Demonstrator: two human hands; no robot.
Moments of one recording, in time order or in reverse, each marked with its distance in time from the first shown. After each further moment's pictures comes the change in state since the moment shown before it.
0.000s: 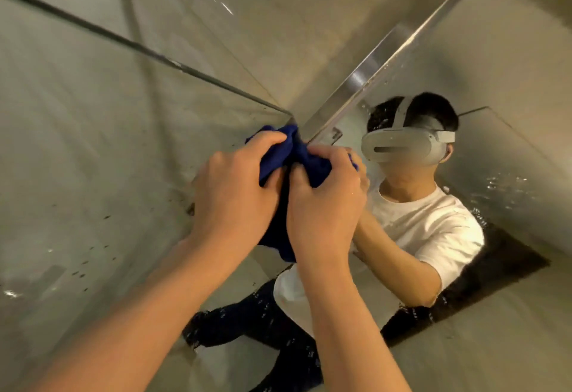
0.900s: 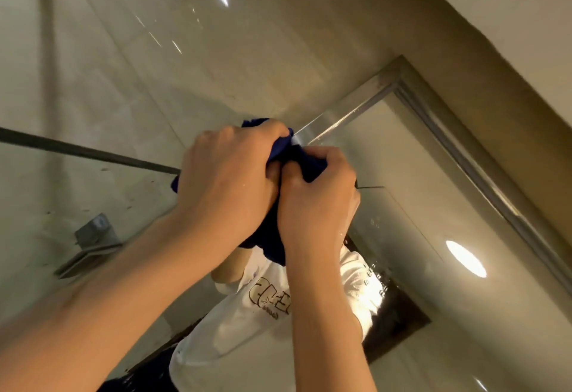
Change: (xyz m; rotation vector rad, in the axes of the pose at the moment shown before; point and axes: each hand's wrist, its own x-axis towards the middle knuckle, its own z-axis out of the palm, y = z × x) left_hand 0.083 0.083 0.024 -0.004 0.202 0.269; right_hand 0.069 -0.062 -0.071 -0.115 0.161 -0.110
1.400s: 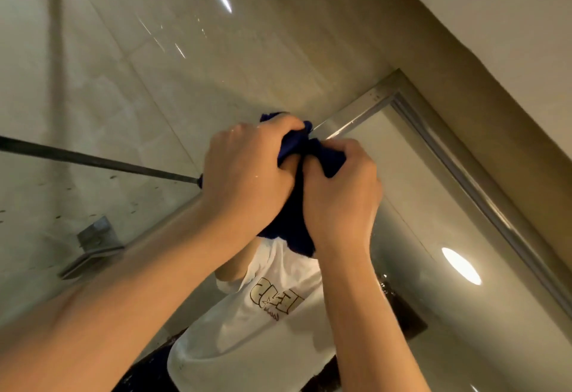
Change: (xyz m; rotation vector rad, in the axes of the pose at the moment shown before) left_hand 0.016 0.018 0.000 -0.156 -0.020 -0.133; right_hand 0.019 -0.015 -0.025 -0.173 -0.030 -0.081
